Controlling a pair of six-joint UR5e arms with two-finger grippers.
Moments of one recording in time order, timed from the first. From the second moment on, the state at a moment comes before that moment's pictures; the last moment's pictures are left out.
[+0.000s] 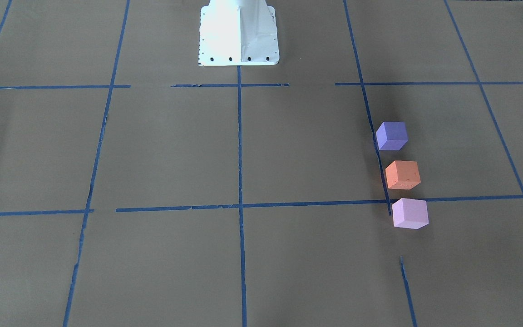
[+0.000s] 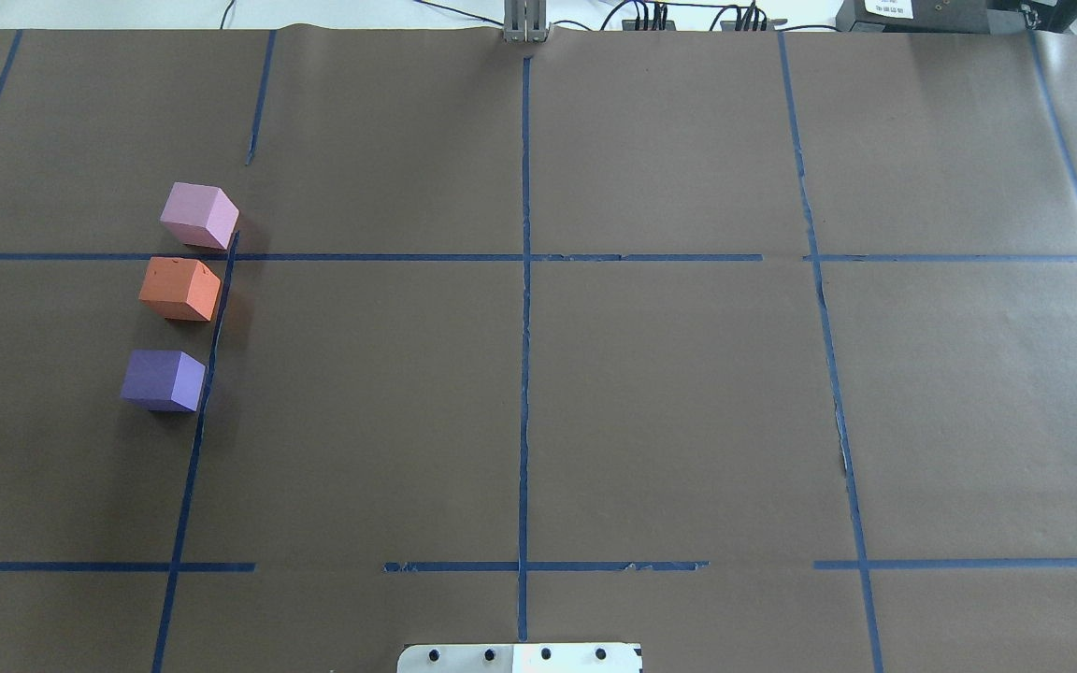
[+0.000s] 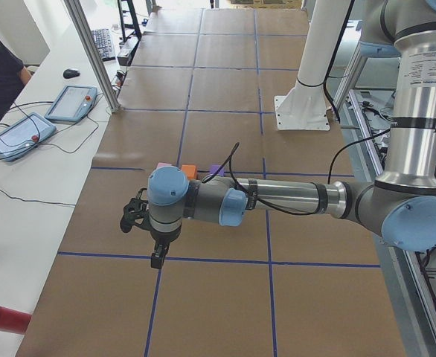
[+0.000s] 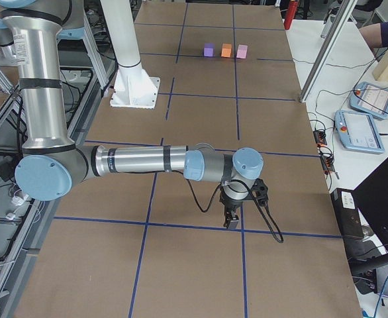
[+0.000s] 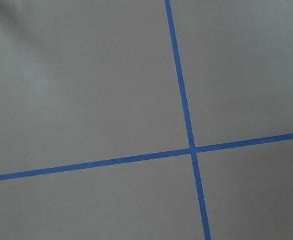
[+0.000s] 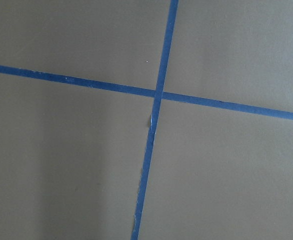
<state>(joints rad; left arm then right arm) -1.66 -1.60 -1.59 -1.70 -2.32 0.09 1.52 -1.51 1.59 -1.72 2.29 -0.16</state>
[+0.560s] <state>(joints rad) -1.66 -1.60 -1.60 -1.70 -2.32 0.09 1.52 -1.51 1.59 -1.72 2.29 -0.16</state>
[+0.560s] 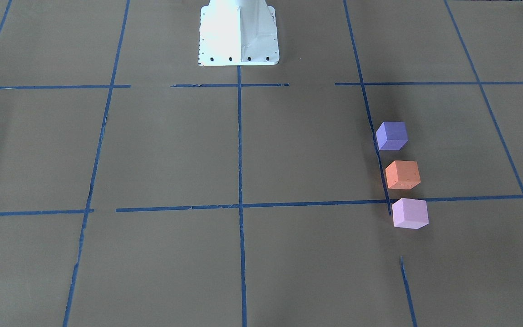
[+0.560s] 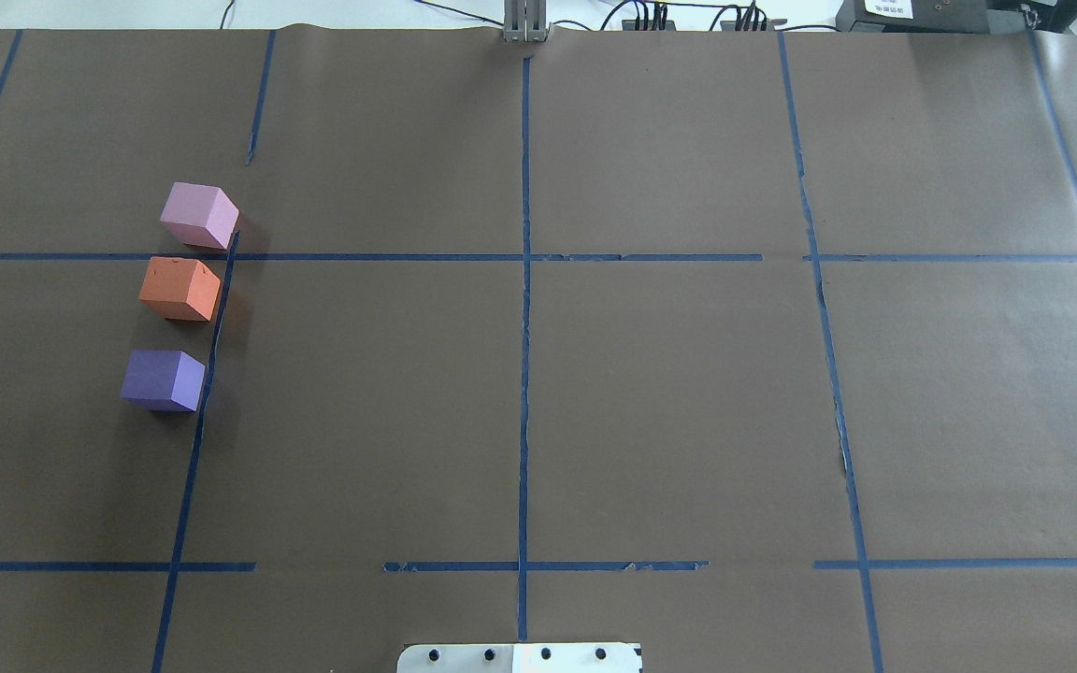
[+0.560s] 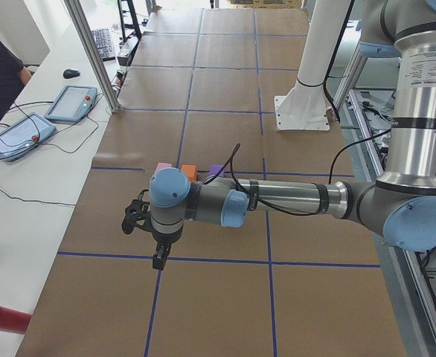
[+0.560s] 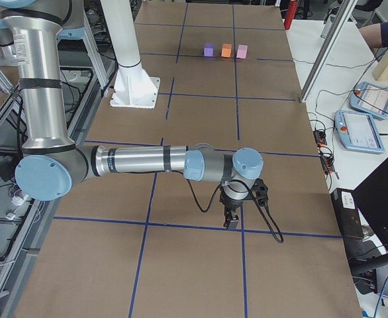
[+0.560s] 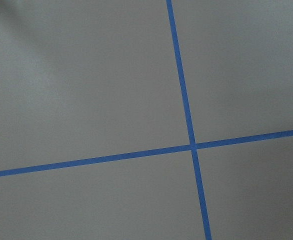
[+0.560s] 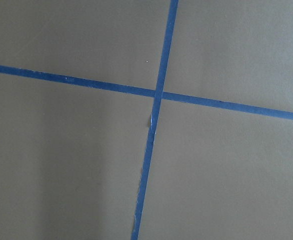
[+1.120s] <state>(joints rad) -1.66 -1.58 -1.60 -1.58 -2.32 0.09 1.52 -1.51 1.59 -1.72 2.29 -0.16</state>
